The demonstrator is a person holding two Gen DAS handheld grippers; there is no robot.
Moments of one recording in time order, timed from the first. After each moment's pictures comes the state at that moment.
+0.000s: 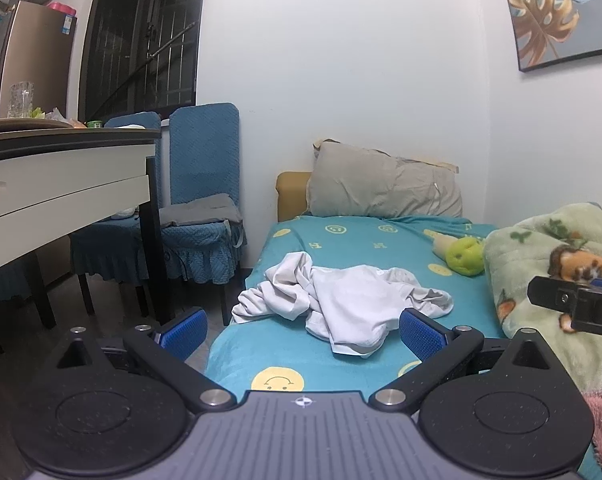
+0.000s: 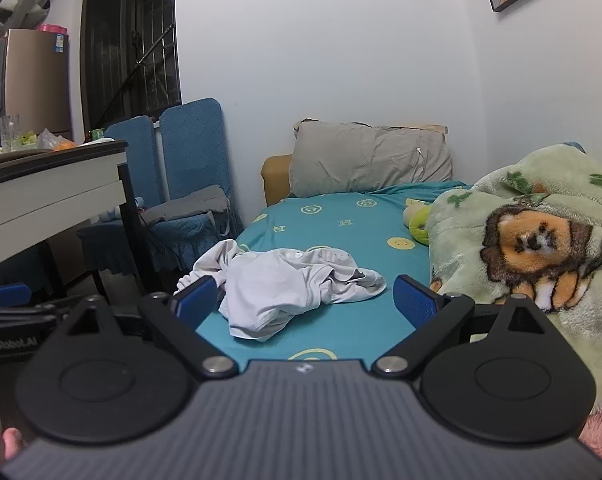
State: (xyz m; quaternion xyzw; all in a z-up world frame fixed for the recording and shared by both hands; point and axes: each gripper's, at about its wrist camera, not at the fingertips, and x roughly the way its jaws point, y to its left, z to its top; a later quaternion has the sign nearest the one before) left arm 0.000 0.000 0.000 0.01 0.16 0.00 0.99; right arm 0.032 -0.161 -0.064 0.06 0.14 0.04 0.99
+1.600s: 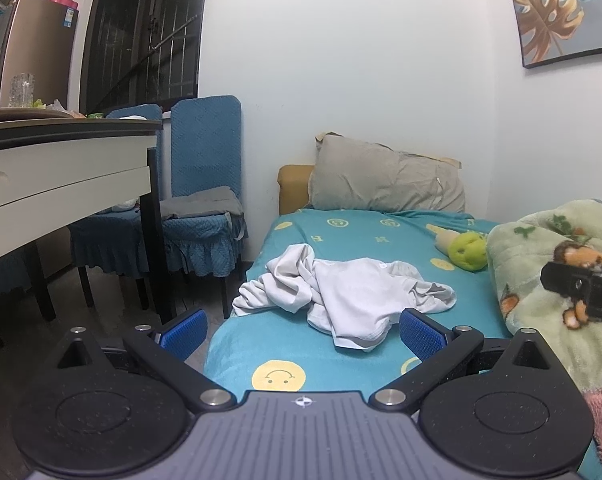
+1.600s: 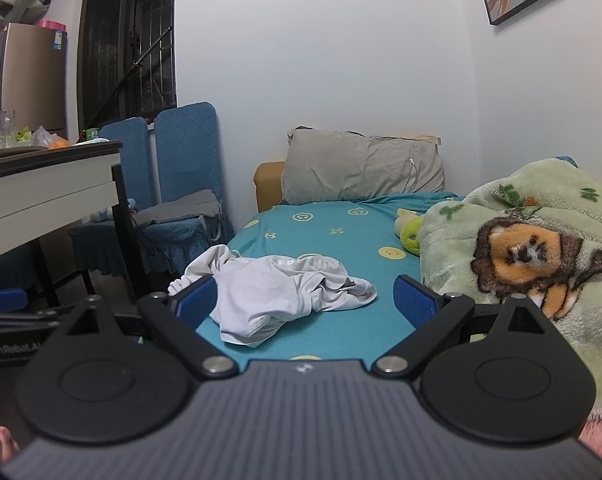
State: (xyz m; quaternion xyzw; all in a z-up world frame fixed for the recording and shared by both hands) left arm 0.008 0.002 -0.008 0.01 0.17 0.01 0.98; right arm 0.029 -0.158 -0.061 0.05 0.12 0.03 0.99
